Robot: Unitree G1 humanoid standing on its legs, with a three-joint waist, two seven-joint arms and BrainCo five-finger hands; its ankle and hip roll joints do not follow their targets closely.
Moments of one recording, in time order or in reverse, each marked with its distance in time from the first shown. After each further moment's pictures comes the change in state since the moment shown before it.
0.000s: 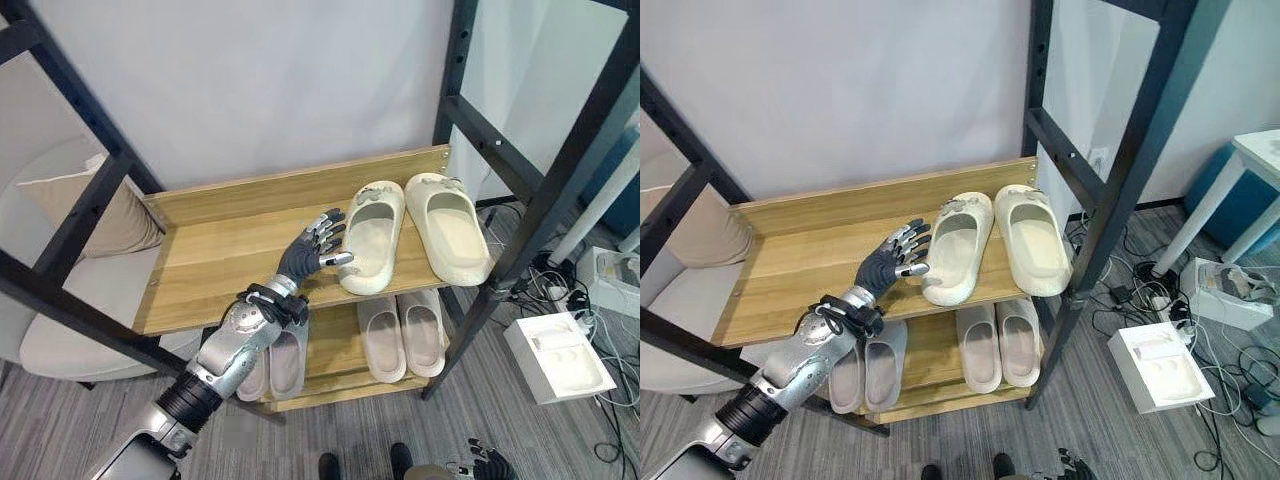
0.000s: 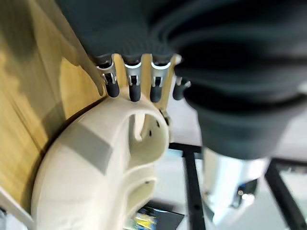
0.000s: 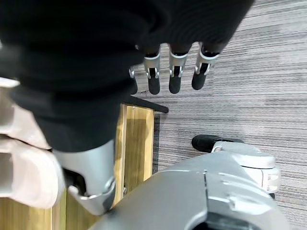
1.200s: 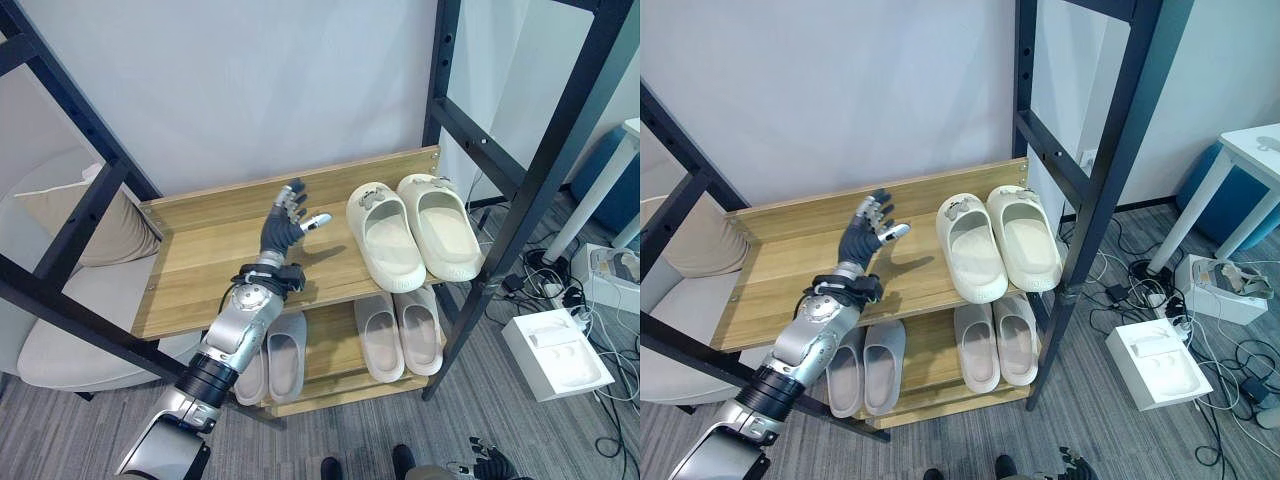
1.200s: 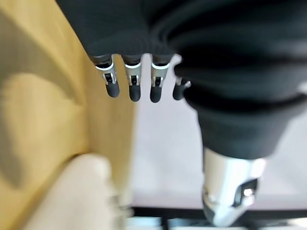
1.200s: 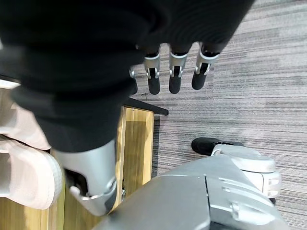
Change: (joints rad) left arm -0.076 -0.095 0.231 0.008 0.236 -0.012 0.242; right arm -0.015 -0.003 0.023 0.001 0.001 0.007 -0.026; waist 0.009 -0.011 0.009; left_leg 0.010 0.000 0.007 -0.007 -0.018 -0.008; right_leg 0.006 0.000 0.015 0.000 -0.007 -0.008
